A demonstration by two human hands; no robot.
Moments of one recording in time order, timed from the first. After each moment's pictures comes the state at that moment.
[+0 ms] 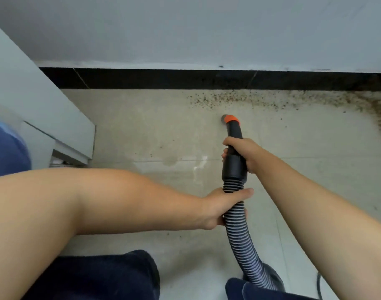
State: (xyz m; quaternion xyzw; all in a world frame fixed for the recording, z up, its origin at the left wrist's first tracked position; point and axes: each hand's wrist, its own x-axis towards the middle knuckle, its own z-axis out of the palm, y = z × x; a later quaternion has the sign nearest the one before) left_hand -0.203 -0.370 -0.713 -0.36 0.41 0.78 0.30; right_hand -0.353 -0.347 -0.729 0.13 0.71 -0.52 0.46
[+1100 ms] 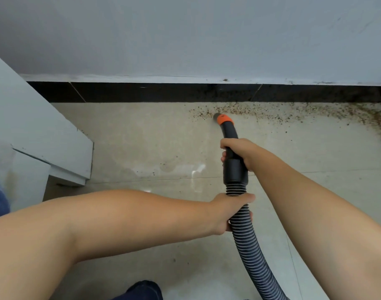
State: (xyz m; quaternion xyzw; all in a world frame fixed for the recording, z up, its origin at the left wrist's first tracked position) left_hand -0.236 -0.402 -0.730 -0.39 0.37 0.78 0.30; right_hand -0.387 -0.398 -0.739 0.11 0.75 -0.46 0.46
